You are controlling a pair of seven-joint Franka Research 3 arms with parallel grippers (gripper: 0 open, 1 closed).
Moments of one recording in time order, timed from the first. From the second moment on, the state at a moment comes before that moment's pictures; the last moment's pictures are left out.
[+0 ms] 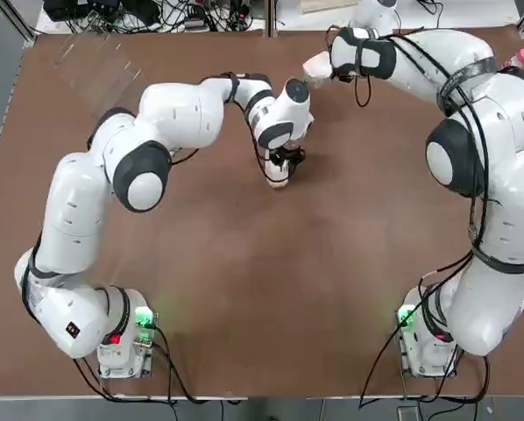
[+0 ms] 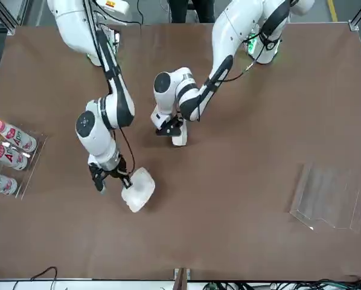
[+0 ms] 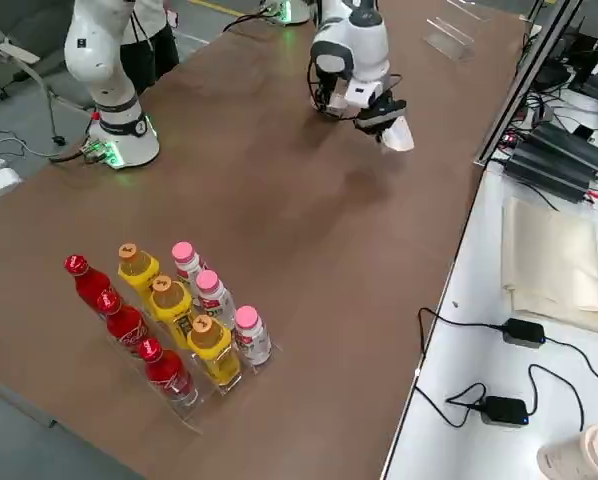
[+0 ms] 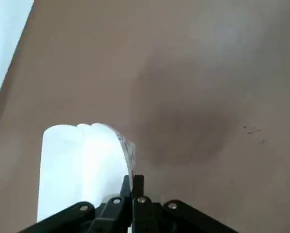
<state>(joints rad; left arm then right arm) -0.67 0.86 -0.38 -1.41 0.38 2.18 -1.15 0.65 0.55 -0.33 -1.74 0.47 2.52 1.02</state>
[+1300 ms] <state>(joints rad) 0.04 0.53 -0.62 -1.39 0.27 1.94 -0.85 0.62 0.68 -0.32 -1.60 0.53 2.50 1.53</state>
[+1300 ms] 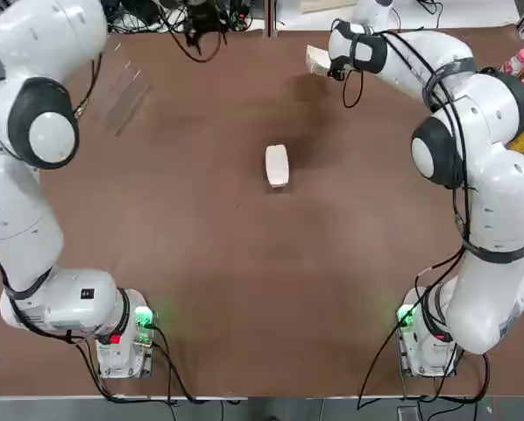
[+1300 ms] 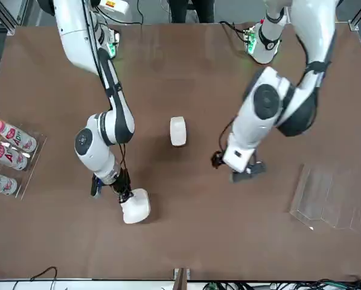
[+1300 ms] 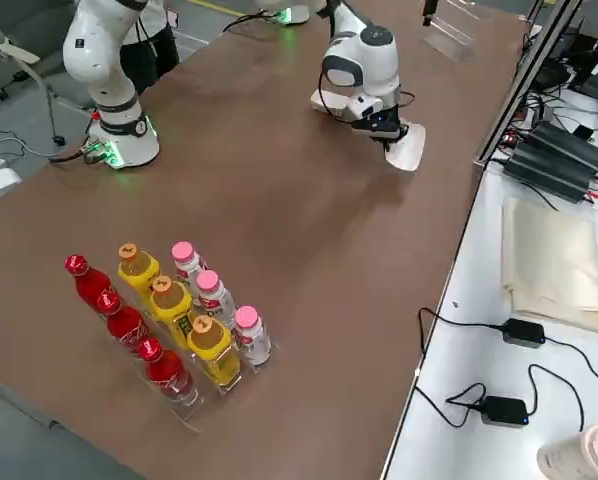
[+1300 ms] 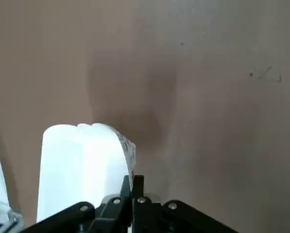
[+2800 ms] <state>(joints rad) 0.08 0.20 -0.28 -1.55 0.02 1.74 -0.19 0.71 0.85 -0.35 -1.52 0.32 2.58 1.88</state>
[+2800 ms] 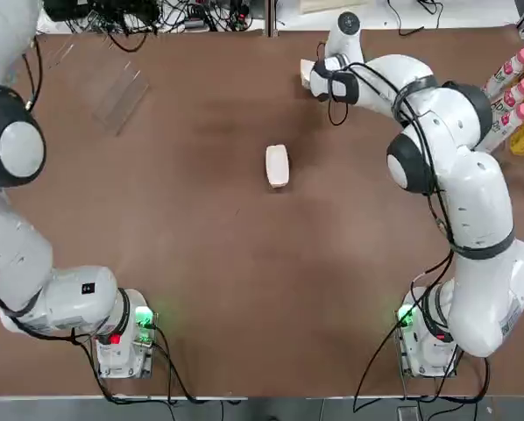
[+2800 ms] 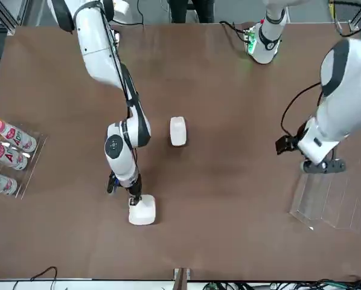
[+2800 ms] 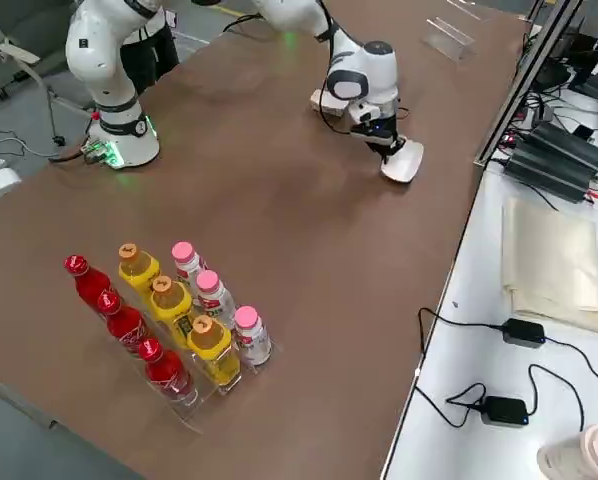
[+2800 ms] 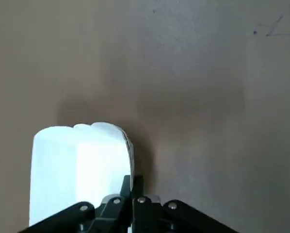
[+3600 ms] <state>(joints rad) 0.01 -0.02 -0.12 -1.57 0.00 1.56 -0.07 0.71 0.86 -0.35 -1.47 0.29 2.56 1.89</state>
